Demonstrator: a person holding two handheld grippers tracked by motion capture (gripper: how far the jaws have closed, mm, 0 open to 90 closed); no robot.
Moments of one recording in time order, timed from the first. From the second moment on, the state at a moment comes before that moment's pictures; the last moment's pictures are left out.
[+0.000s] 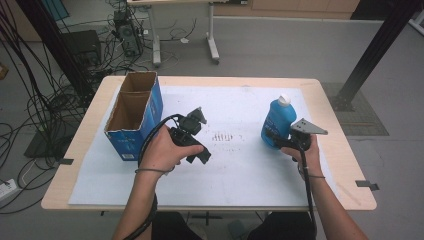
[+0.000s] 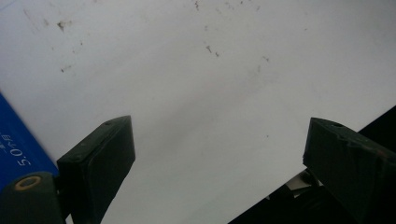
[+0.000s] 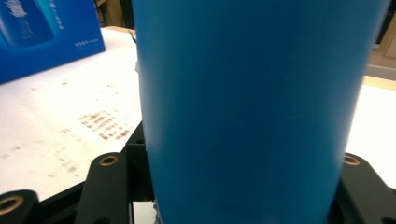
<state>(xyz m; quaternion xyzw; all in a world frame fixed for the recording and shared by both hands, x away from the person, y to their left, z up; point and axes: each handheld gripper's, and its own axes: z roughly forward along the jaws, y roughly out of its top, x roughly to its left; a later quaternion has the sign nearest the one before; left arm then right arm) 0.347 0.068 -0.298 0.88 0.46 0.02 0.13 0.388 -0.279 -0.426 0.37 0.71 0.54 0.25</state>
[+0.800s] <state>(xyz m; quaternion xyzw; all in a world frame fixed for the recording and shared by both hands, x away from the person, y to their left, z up) 0.353 0.075 -0.226 0.92 0.36 0.03 0.15 0.371 -0.265 -0.351 0.22 0.76 0.60 0.09</state>
